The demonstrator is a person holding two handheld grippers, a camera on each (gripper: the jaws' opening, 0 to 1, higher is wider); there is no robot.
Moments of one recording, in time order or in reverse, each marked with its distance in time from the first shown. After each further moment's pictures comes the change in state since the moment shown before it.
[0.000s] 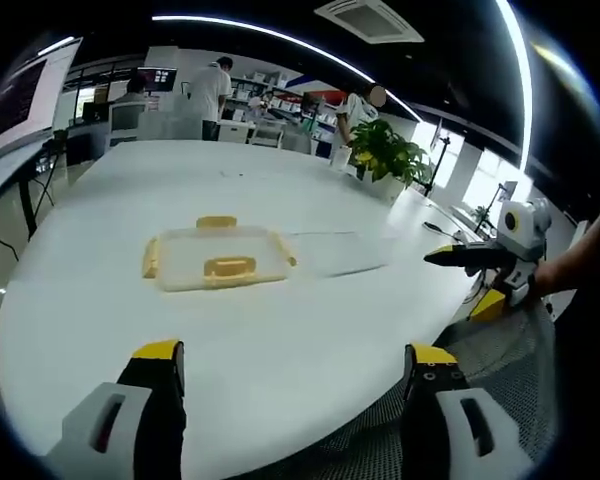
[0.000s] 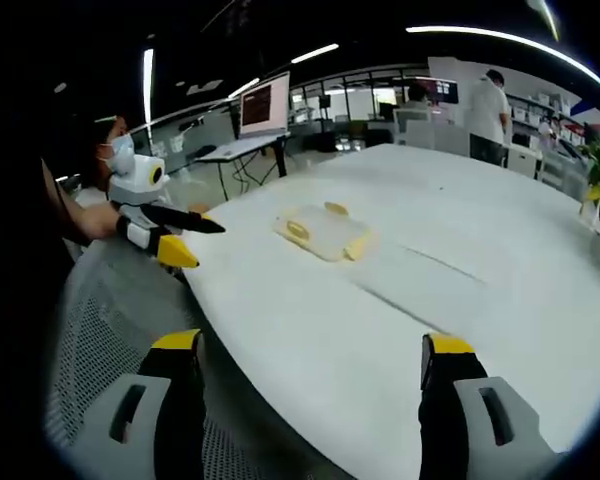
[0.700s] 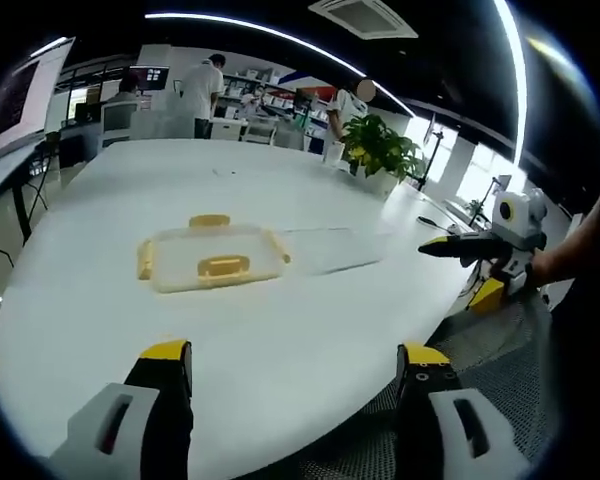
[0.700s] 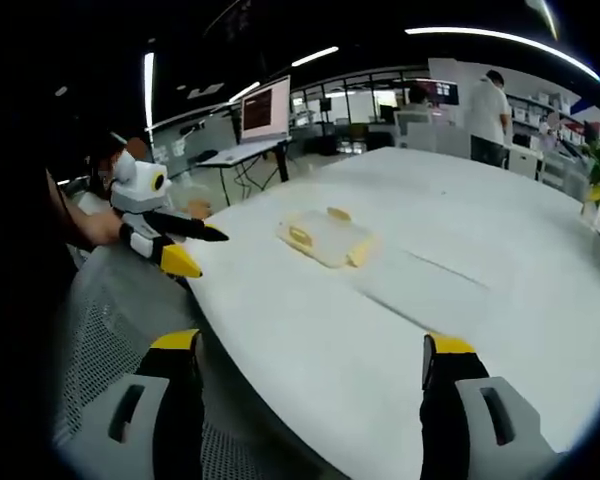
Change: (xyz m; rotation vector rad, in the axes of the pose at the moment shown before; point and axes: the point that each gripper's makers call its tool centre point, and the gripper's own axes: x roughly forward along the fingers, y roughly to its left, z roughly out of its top) left arm -0.002 -0.003 0.003 0.055 -0.011 -0.028; right arm 0.000 0.003 0.010 0.003 -0.030 0.016
